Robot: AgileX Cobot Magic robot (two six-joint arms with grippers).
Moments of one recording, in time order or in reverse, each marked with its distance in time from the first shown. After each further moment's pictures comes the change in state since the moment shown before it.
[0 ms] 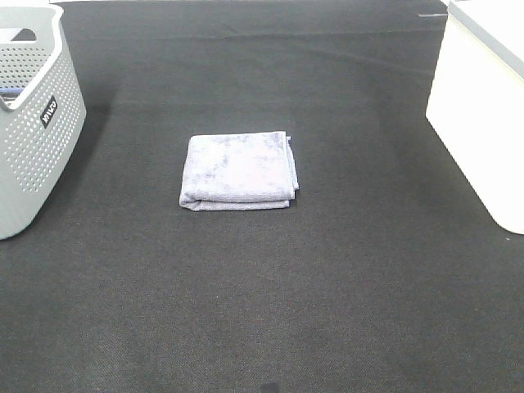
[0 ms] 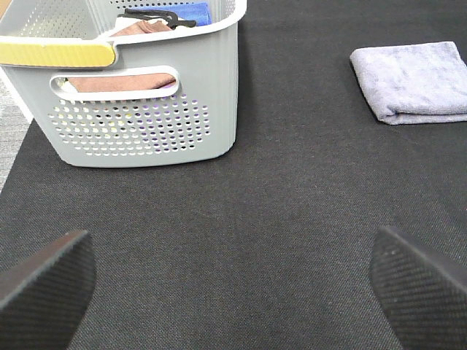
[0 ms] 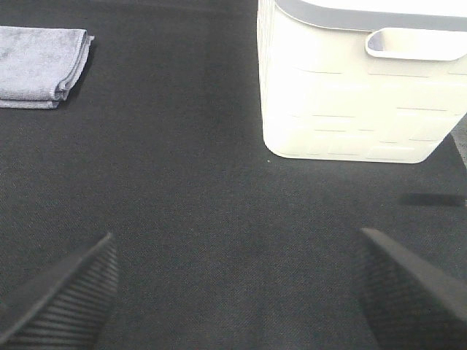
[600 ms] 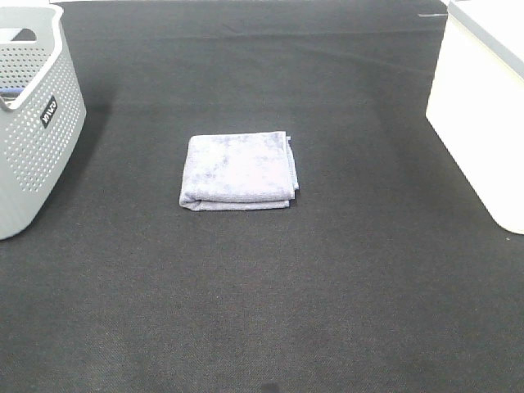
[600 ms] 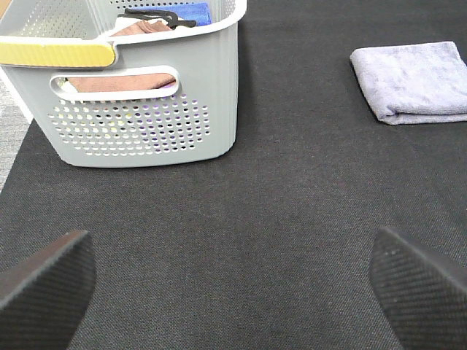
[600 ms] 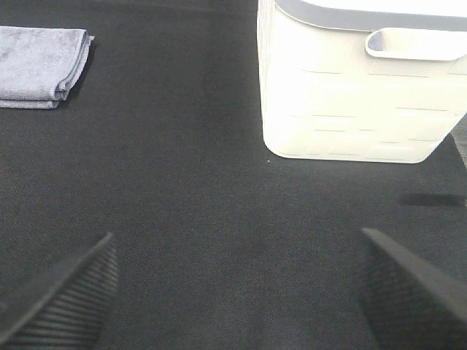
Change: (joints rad) left arm 0.000 0.000 0.000 0.000 0.000 0.000; right arm 0.000 0.000 0.000 0.000 0.000 0.000
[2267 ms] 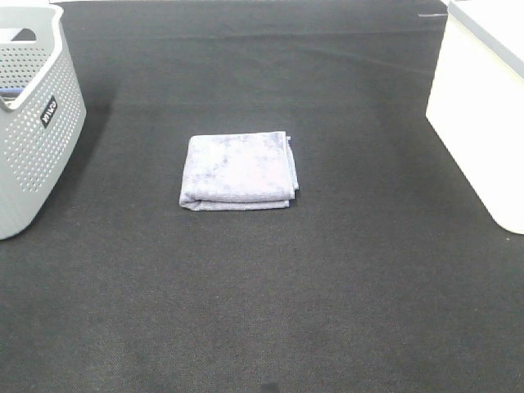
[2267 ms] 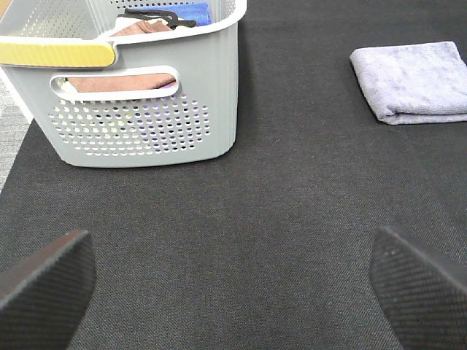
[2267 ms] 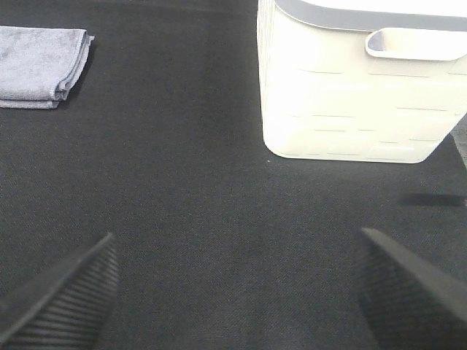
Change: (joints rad) left arm 0.000 0.000 0.000 0.000 0.000 0.000; right arm 0.000 0.000 0.000 0.000 0.000 0.000
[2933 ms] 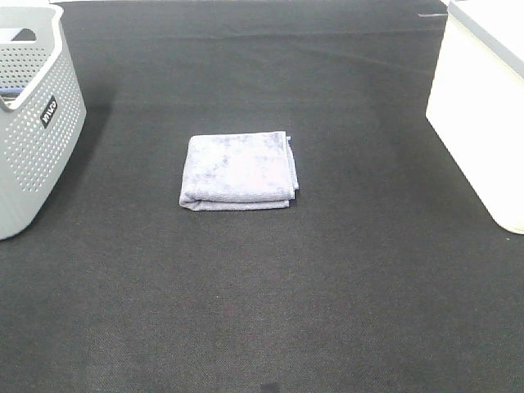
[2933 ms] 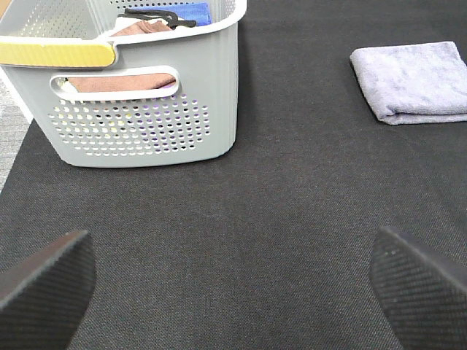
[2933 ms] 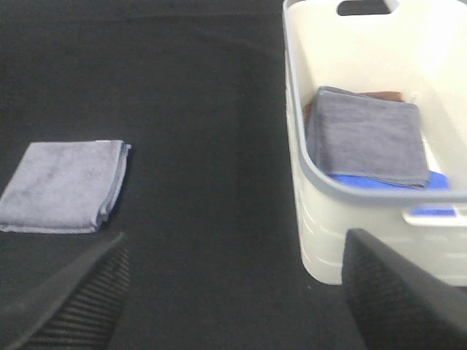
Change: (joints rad) left arm 0.000 0.000 0.000 0.000 0.000 0.000; right arm 0.000 0.662 -0.314 0.146 -0.346 -0.020
